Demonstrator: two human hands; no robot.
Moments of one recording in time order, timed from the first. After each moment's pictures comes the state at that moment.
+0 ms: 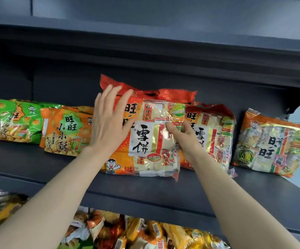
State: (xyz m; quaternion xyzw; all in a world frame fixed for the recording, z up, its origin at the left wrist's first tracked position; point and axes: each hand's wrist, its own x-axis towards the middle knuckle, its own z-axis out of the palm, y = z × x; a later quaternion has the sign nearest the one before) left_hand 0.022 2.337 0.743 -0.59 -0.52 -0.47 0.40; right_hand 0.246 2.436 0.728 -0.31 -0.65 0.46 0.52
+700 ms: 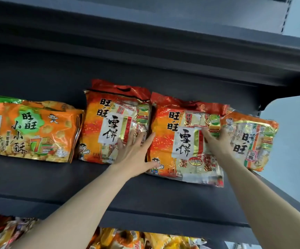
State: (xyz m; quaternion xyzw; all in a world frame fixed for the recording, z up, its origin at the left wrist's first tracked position) left_hand 0.132 2.428 0.672 -0.75 -0.62 -0.20 0.14; right_hand 0.406 2.477 0.726 -0.54 -0.57 0.21 0.58
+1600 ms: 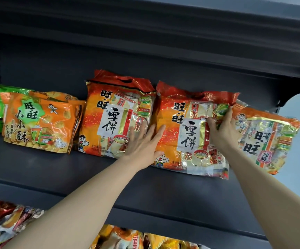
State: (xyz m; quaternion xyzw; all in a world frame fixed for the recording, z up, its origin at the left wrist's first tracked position) left_hand 0.165 2.454 0.671 -0.74 -0.62 -0.17 0.19; right_hand 0.415 2.517 0.735 -0.60 -0.64 -0.01 0.48
